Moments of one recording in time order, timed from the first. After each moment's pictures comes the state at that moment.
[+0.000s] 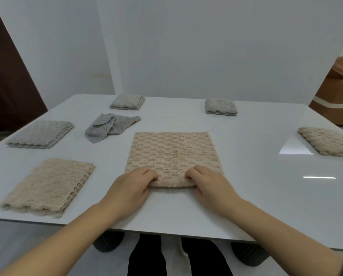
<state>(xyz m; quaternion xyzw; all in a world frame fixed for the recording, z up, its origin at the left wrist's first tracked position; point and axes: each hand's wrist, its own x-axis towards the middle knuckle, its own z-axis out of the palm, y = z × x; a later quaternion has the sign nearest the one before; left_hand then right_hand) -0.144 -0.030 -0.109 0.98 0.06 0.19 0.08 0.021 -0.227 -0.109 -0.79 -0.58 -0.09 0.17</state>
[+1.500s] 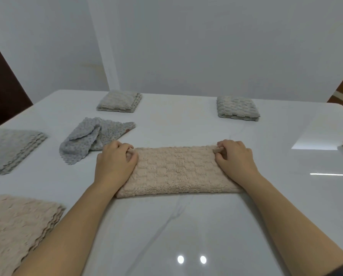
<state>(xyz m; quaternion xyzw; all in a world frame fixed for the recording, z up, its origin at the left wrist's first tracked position) -0.013 0.101 -0.122 0.90 0.36 0.22 0.14 0.192 -0.135 -0.118 -0.91 -0.34 -0.08 0.22</state>
